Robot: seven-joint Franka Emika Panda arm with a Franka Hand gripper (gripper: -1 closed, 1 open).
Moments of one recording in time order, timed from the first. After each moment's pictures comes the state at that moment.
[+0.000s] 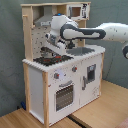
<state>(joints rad) -1.90 -0.66 2.37 -1.01 0.32 1.67 -0.15</state>
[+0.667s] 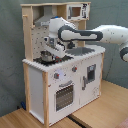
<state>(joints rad) -1.96 -0.71 2.39 -0.95 0.38 1.60 -0.12</state>
